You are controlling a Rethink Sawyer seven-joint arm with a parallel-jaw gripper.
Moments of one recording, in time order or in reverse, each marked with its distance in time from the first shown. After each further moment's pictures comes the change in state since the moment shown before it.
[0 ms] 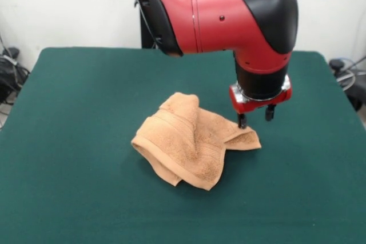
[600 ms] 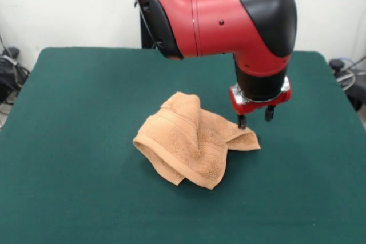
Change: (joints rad) arm 0.000 0.012 0.000 0.000 0.000 0.000 0.000
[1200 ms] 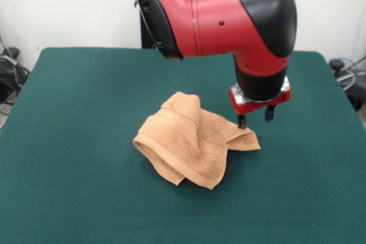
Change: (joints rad) arm 0.000 0.001 0.000 0.001 0.000 0.000 0.000
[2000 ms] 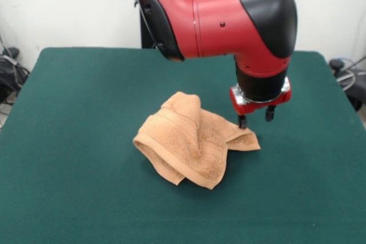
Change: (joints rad) arm 0.002 0.005 0.000 0.000 0.000 -0.001 0.000
